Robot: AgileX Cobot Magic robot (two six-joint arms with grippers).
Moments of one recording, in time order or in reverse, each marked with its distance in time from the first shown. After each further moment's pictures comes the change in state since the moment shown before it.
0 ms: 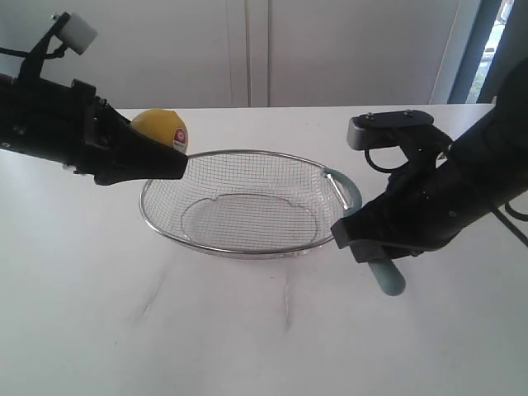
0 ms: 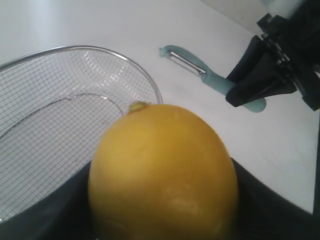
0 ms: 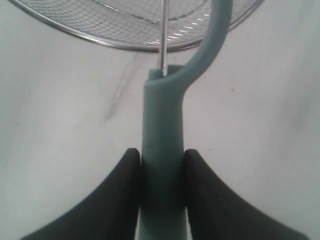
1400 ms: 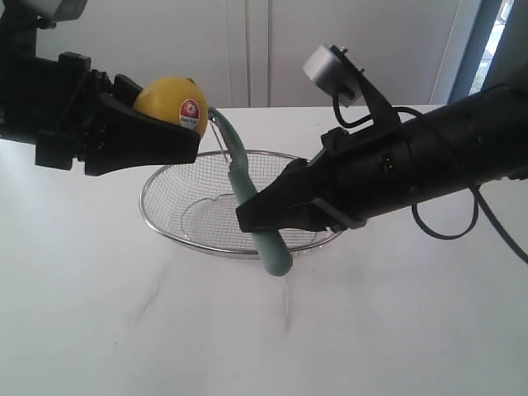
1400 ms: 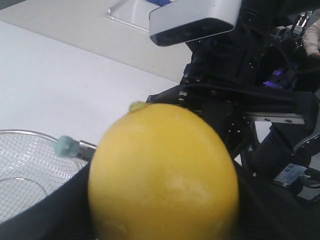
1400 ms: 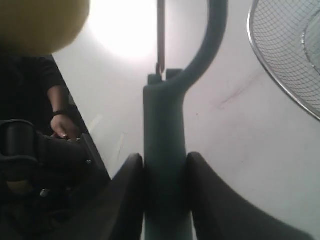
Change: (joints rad) left arm 0.000 0.000 0.000 -0.209 0.260 0.234; right arm 0.000 0.000 0.000 0.884 0.184 -0.746
